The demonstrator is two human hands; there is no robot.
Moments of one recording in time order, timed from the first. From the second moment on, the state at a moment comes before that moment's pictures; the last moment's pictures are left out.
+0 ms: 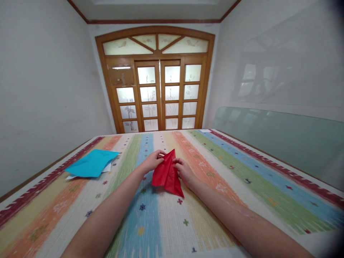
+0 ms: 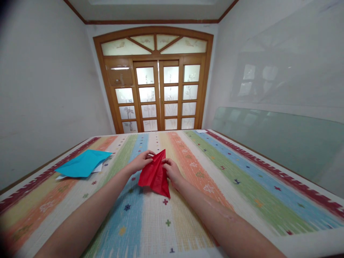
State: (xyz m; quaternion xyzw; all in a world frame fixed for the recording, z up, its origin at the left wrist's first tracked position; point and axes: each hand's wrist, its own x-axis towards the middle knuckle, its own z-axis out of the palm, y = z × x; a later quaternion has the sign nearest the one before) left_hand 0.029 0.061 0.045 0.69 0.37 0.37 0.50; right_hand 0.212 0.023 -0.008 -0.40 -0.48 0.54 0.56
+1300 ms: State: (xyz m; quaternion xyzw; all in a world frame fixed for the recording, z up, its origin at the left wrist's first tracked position) left_hand 0.011 0.080 0.025 0.57 0.55 0.52 0.32; right_hand 0.215 0.027 -0.013 -0.40 -0.60 0.42 0.55
